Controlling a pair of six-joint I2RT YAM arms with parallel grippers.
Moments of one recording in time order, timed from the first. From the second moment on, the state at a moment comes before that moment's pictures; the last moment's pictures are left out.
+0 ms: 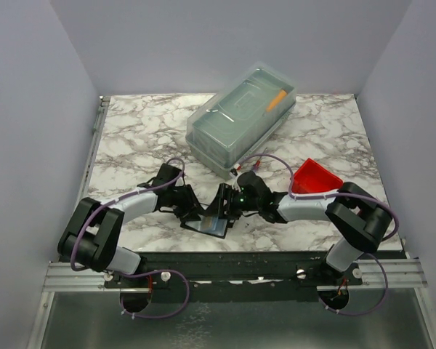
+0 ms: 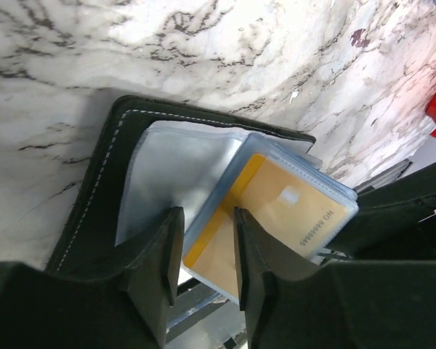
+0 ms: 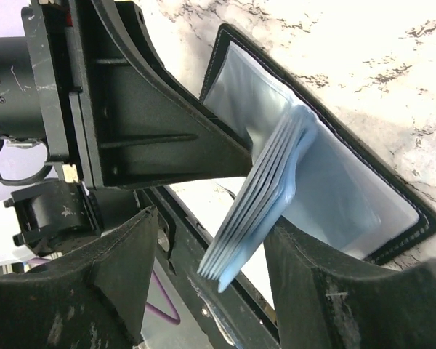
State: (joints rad) left arm -0.41 1.43 0.58 -0.23 0.49 -0.87; right arm 0.90 1.65 0.71 0.36 -0.32 1.02
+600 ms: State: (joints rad) left arm -0.31 1.32 0.62 -0.41 0.52 -0.83; right arm 0.90 1.63 0.69 0.42 -0.33 1.02
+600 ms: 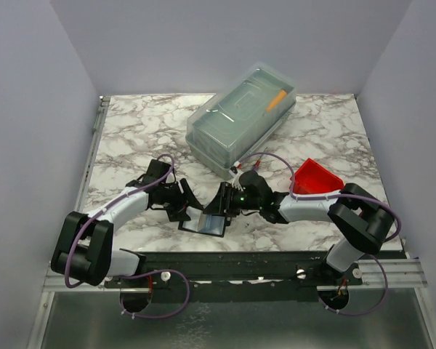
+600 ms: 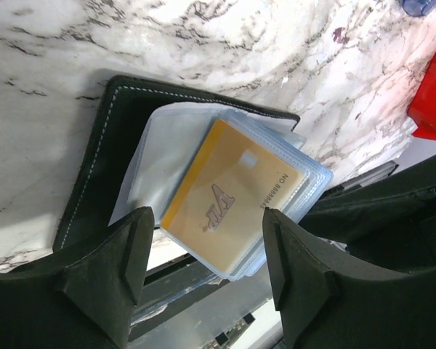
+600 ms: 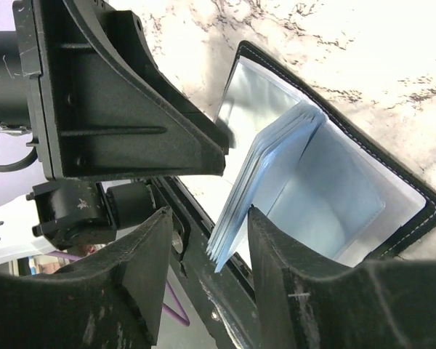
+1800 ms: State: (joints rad) left arm -0.31 1.30 0.63 -0.44 0.58 -0.80; right arm 0.90 1.65 0.72 0.30 -0.31 1.01
